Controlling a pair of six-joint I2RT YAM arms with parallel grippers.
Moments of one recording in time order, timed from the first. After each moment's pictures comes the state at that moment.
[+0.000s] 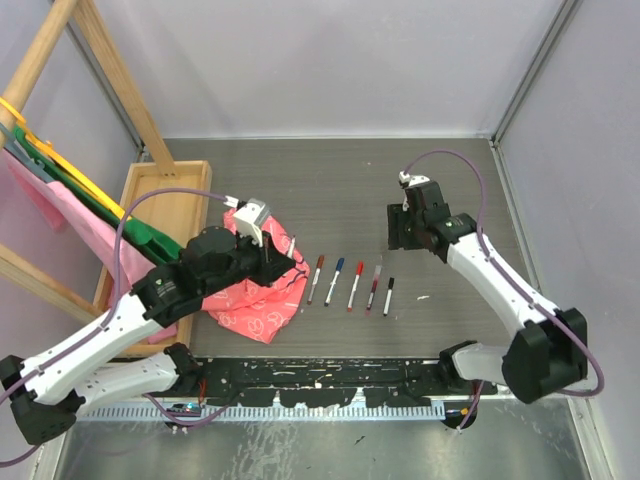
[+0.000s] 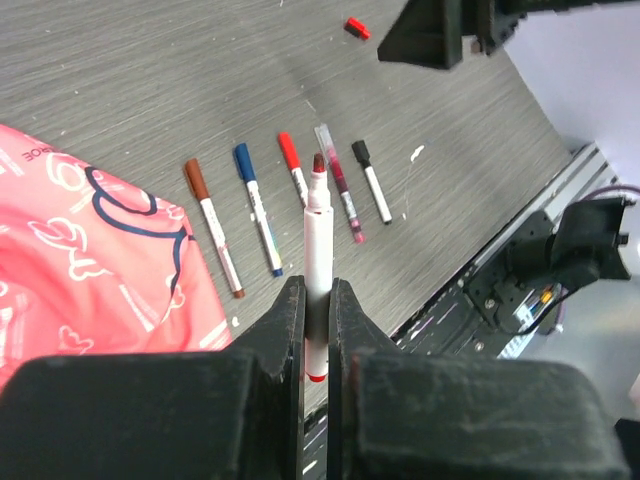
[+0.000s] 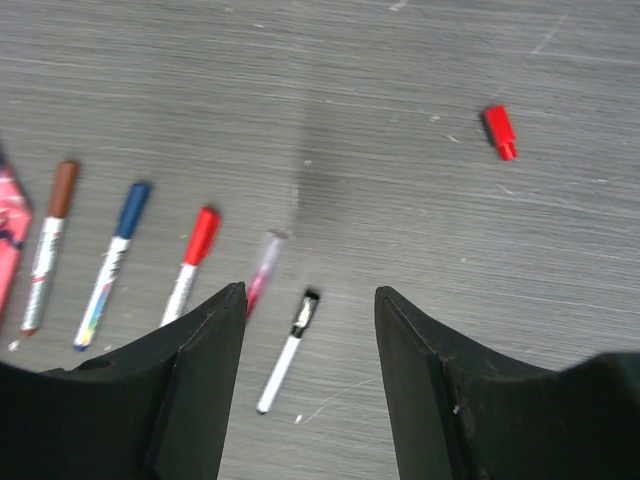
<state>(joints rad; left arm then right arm) -0.89 0.90 0.93 -0.41 -0.04 -0.48 0.39 1.22 0.99 -0.61 0.10 0.24</state>
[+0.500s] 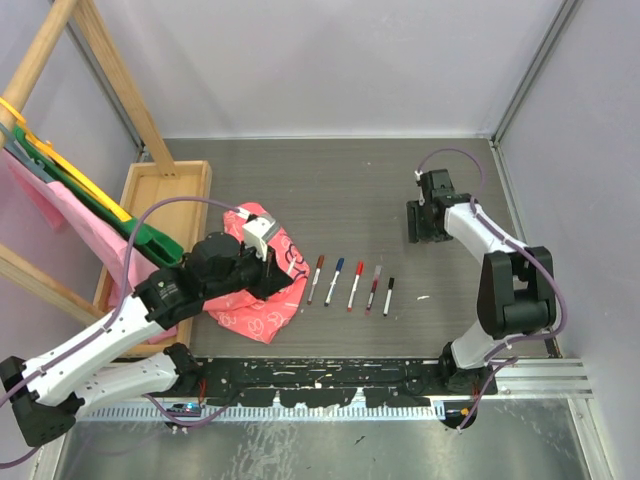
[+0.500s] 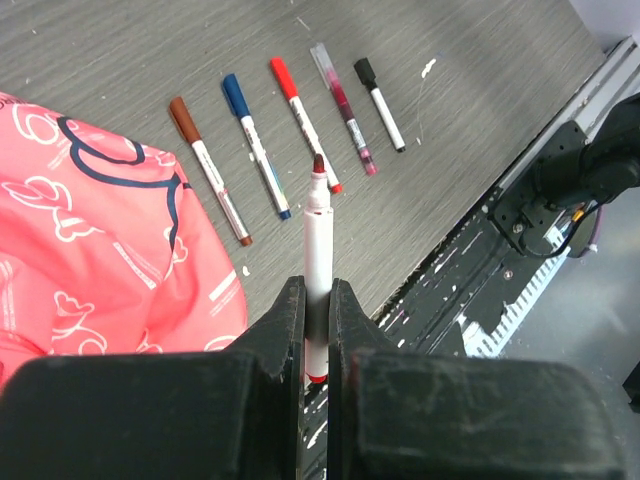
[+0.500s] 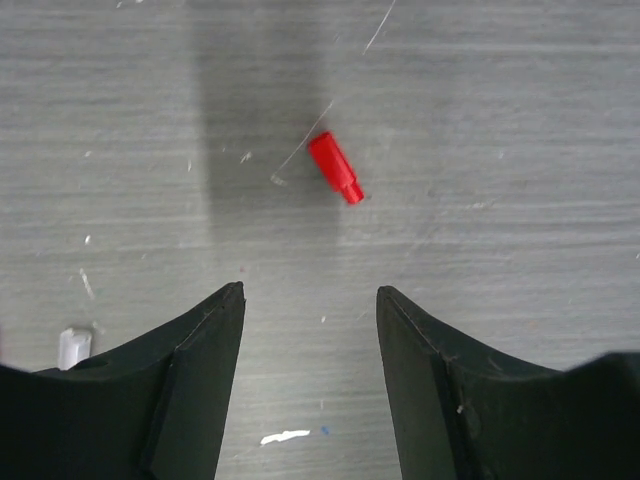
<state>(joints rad) -0.88 0.87 0.90 -0.51 0.07 -0.37 0.15 1.57 1.07 -0.58 0.14 0.08</state>
